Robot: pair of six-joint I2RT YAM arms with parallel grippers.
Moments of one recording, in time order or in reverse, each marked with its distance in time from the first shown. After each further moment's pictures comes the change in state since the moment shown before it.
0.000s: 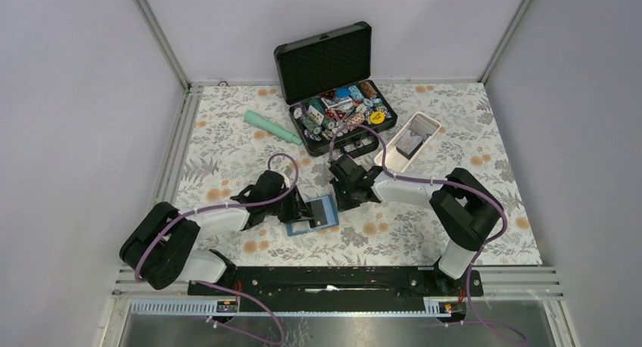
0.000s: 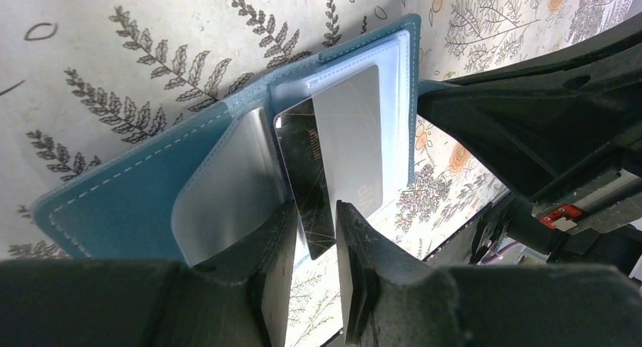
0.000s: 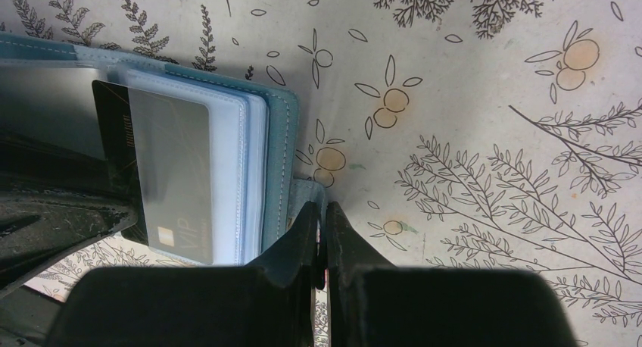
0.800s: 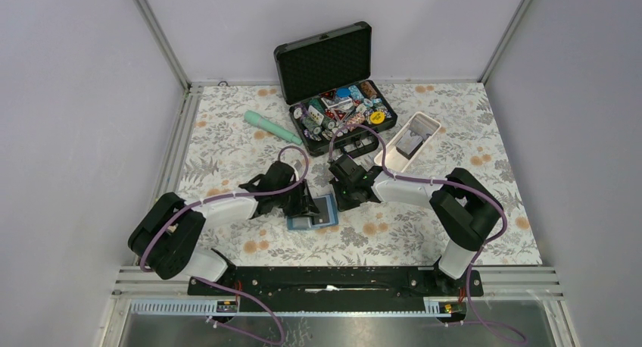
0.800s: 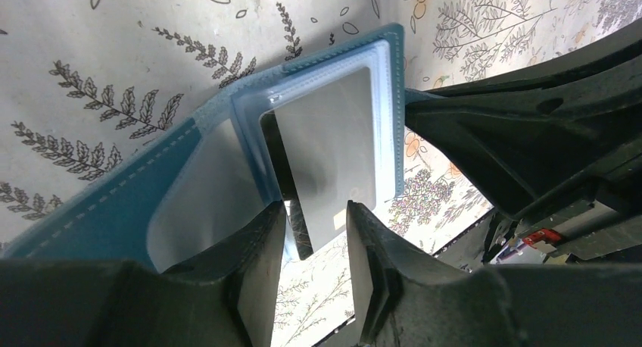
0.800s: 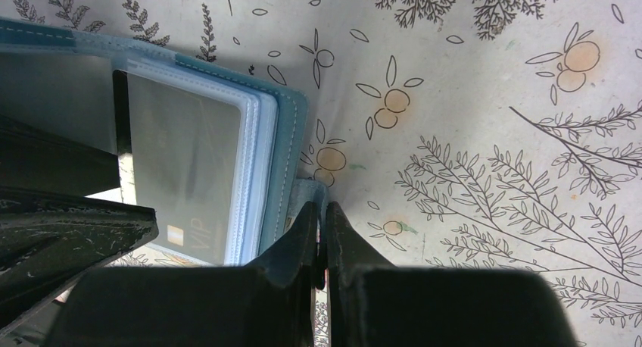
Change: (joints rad) left arm -0.035 0.082 0.156 -0.143 -0.015 0.062; right arm 0.000 0.000 0.000 0.000 0.000 -0.006
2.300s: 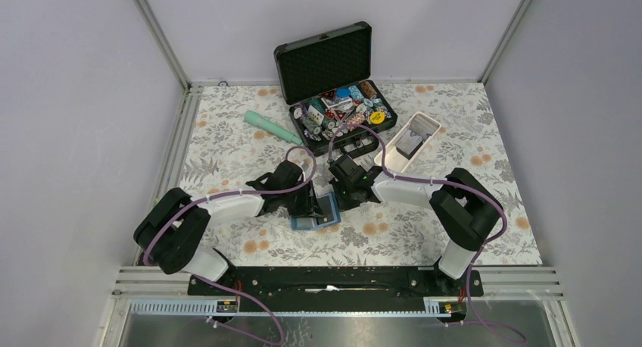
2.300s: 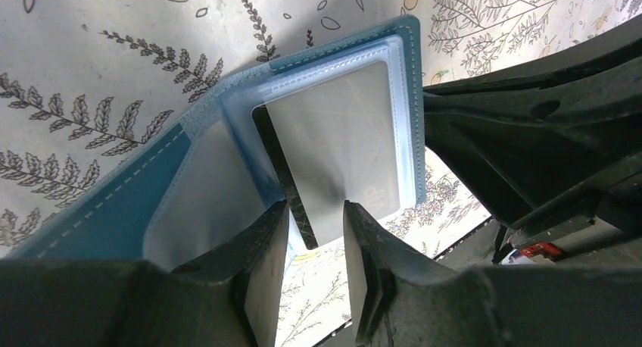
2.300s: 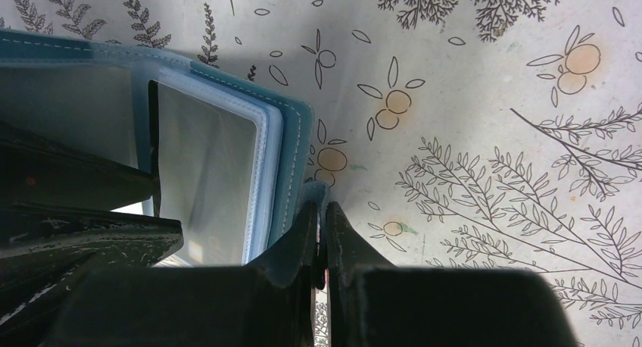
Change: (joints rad) left arm -0.053 0.041 0.061 -0.058 -0.037 0.014; right arm 0.002 0.001 0.000 0.001 0.001 -0.009
